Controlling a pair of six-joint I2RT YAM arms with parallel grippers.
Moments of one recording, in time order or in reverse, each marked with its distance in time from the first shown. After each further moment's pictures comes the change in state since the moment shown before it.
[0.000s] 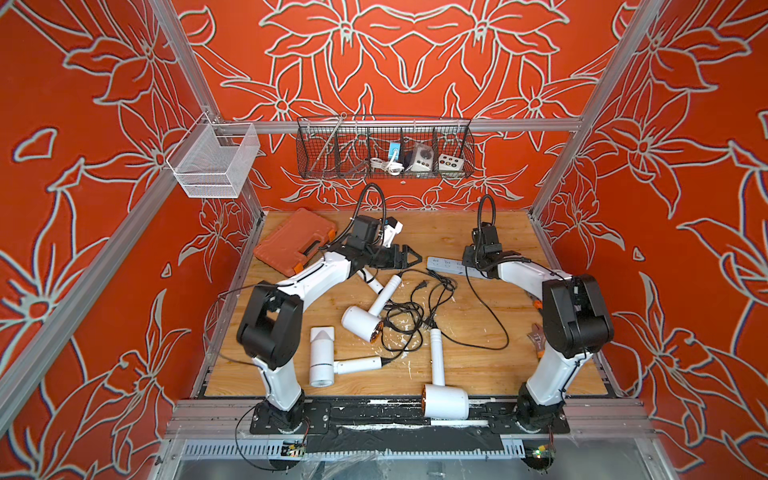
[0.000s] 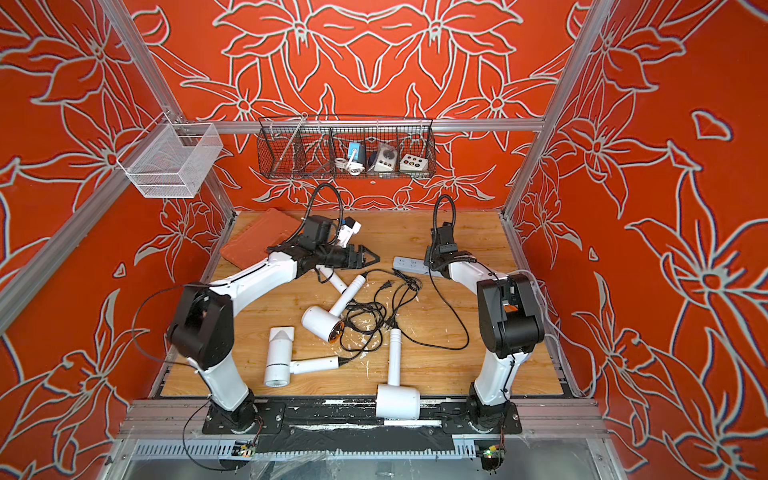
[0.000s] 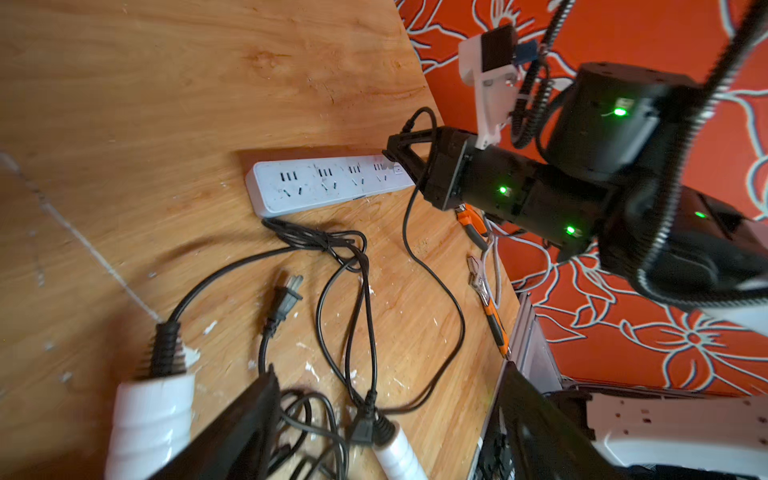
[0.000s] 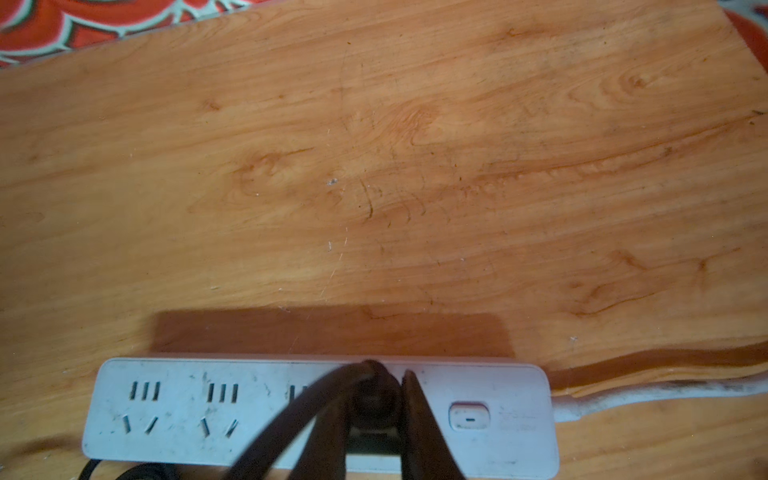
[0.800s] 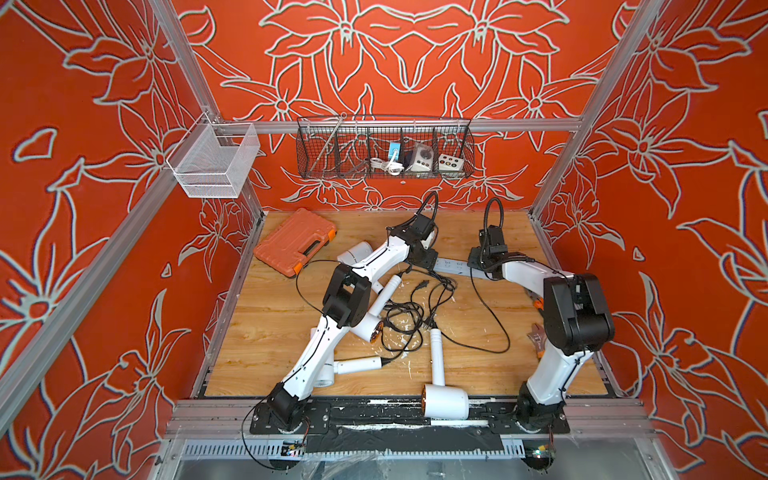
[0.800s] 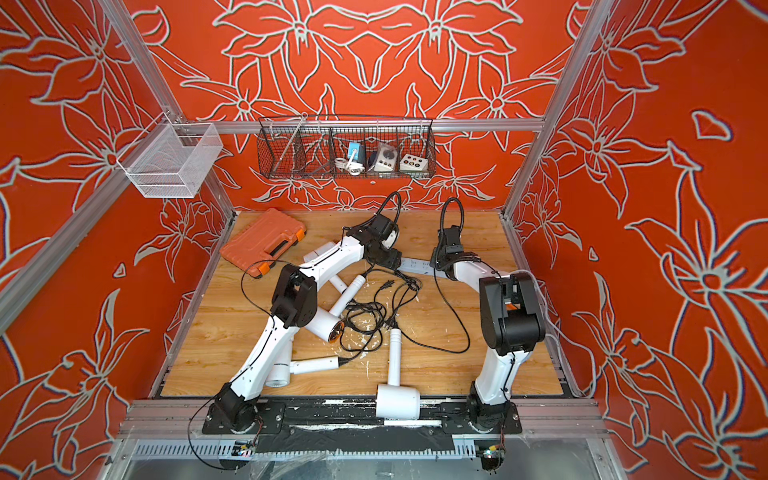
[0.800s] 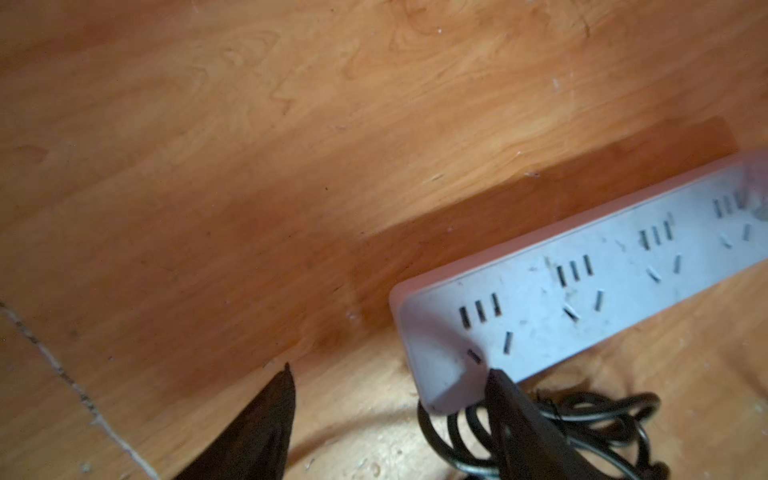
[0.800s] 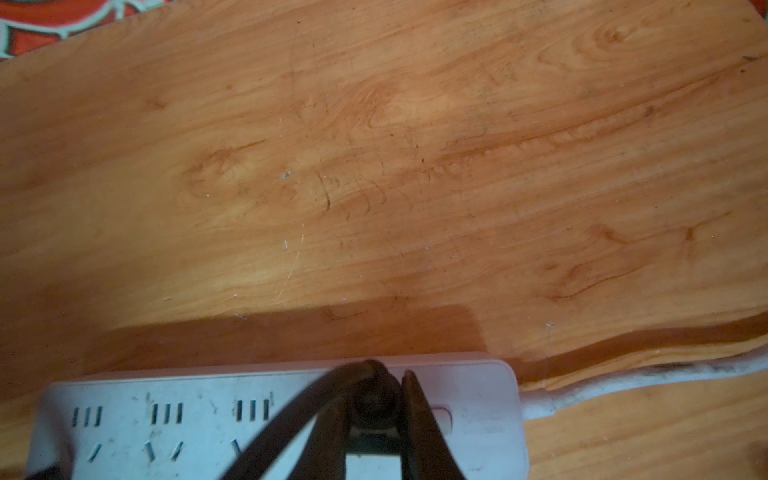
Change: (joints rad) left arm -0.170 0.729 0.968 -0.580 -0.594 0.251; right arm -0.055 0.015 -0.015 -0.004 -0.046 0.041
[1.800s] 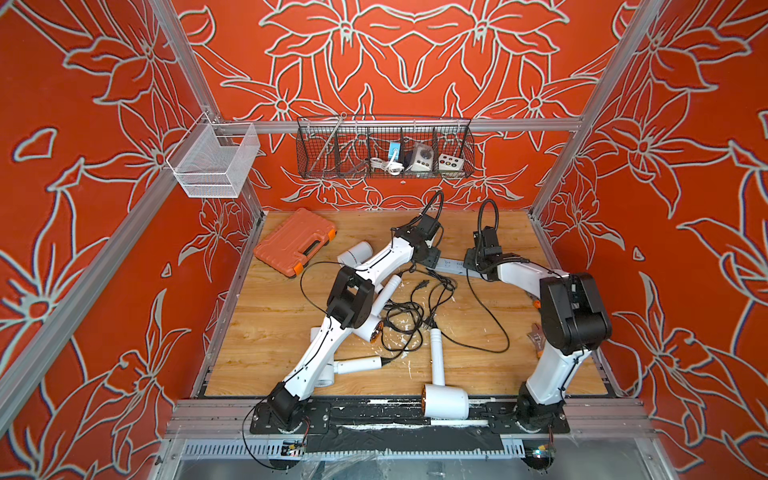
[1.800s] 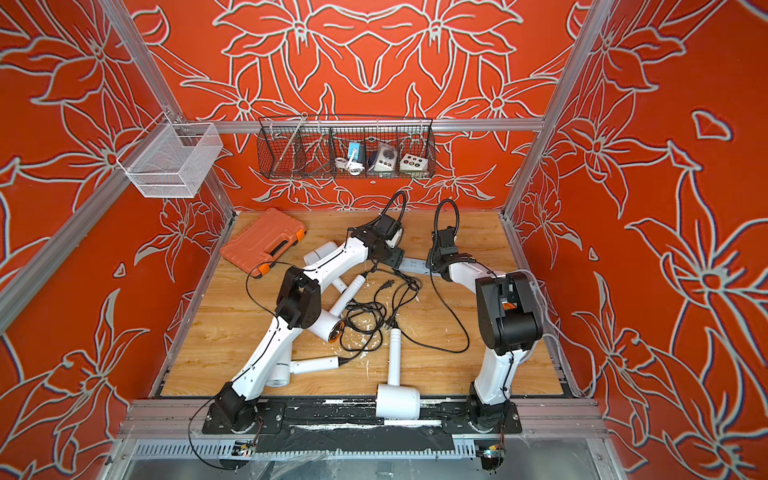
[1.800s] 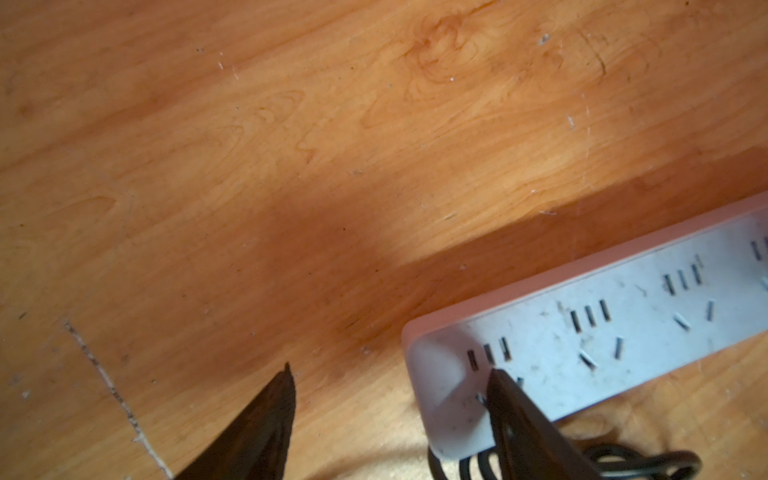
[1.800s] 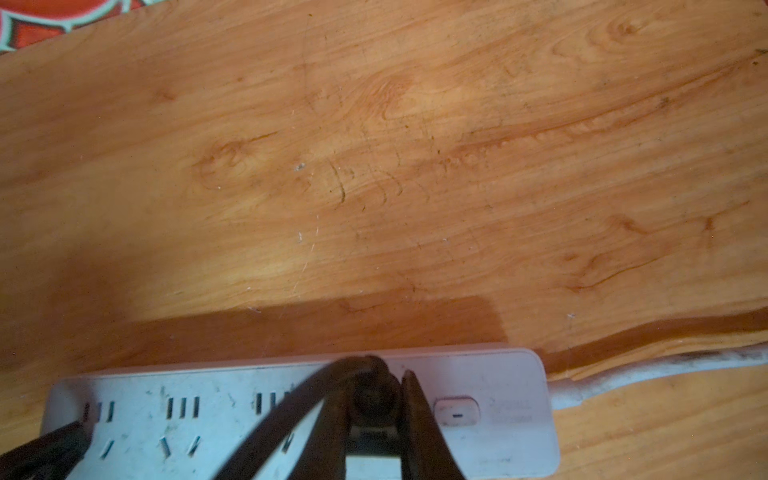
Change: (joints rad) left arm -0.014 0.038 0.068 0.002 -0.104 0.013; right arm 0.042 0.010 -0.013 0.030 0.053 0.024
